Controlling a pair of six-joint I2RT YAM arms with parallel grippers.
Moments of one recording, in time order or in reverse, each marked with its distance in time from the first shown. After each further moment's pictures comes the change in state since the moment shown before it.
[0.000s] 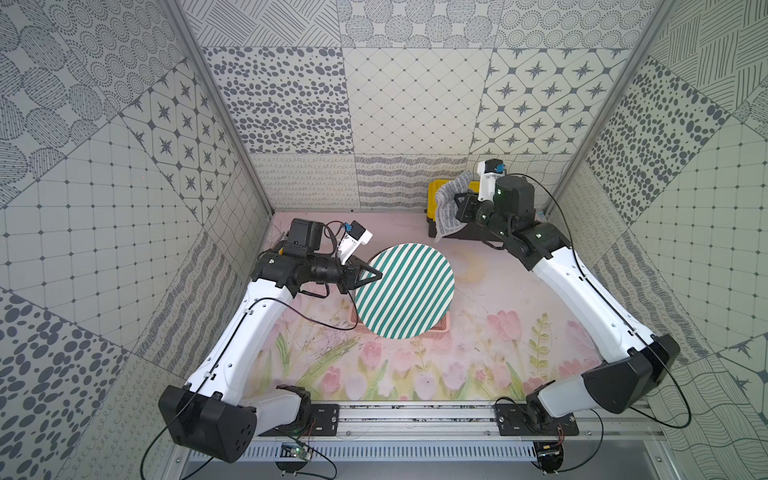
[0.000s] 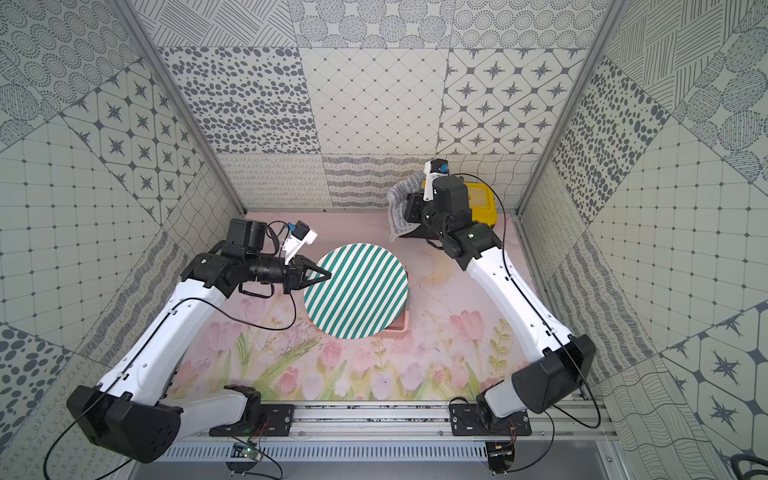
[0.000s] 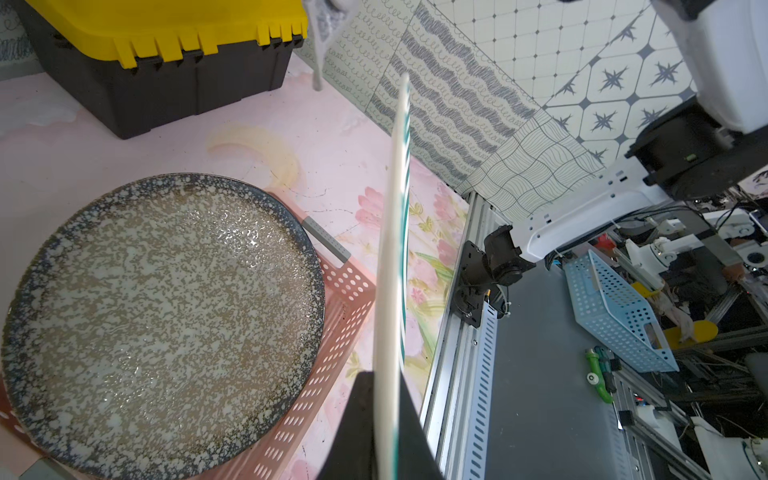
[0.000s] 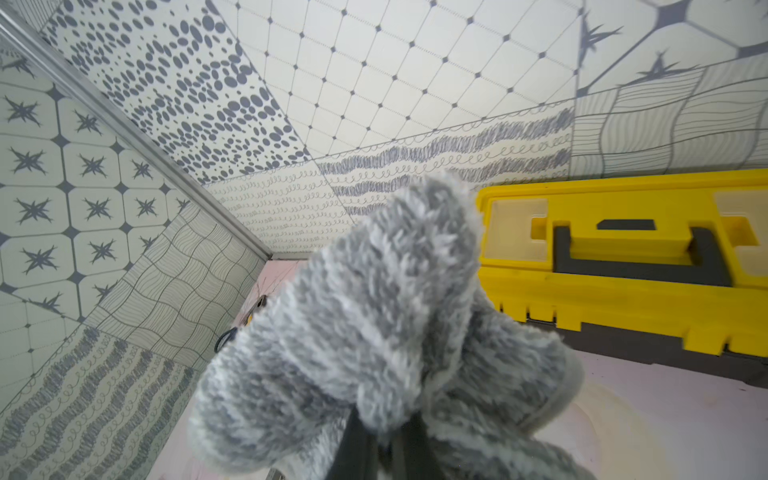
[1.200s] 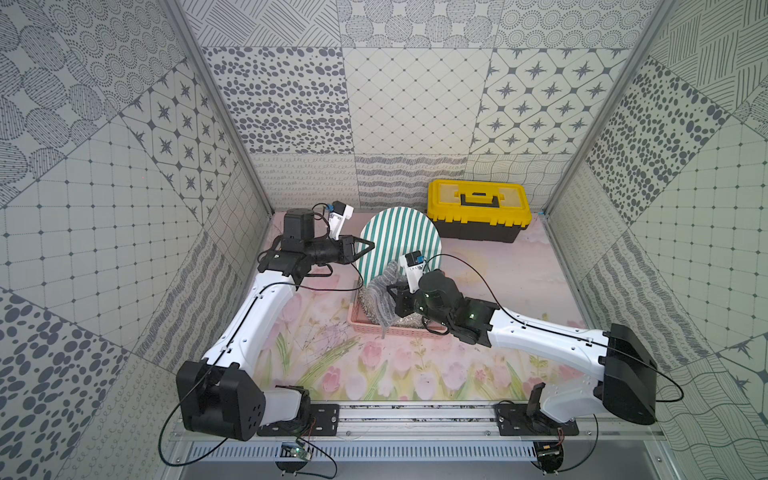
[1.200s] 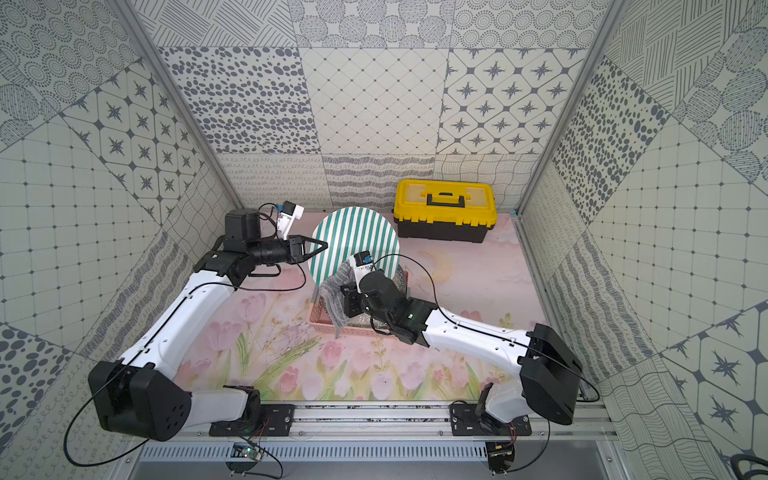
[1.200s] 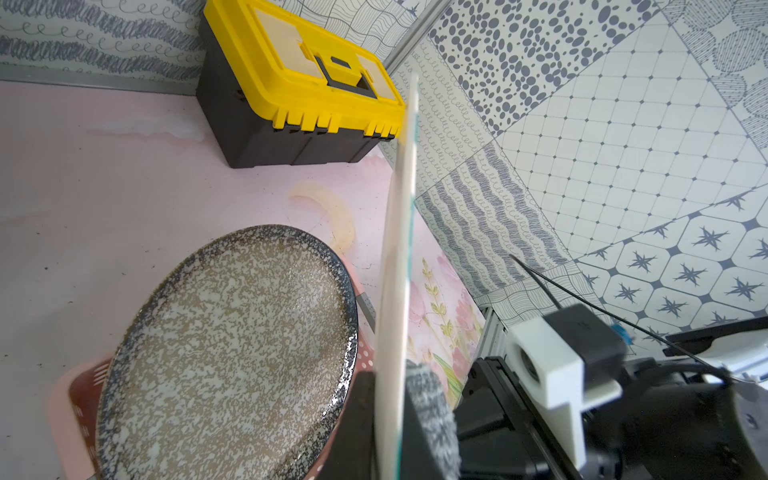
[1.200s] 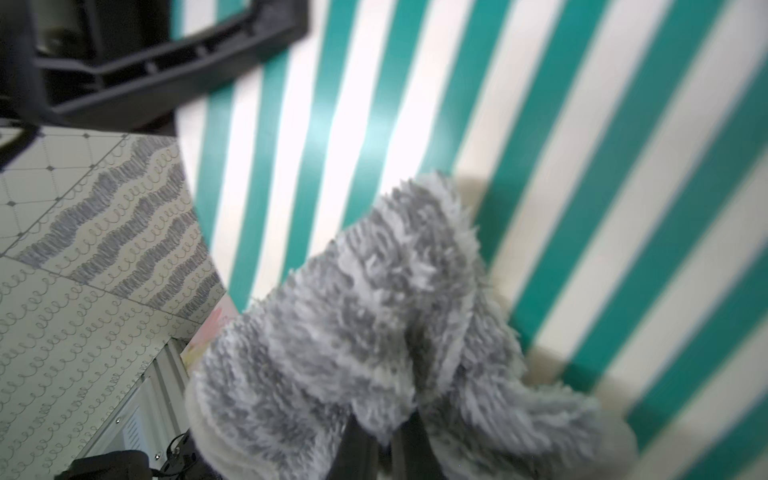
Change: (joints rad) left arm 0.113 0.083 -0.077 0.478 -0.061 -0.523; right arm 0.476 -0.149 -0.731 0.451 0.176 0.176
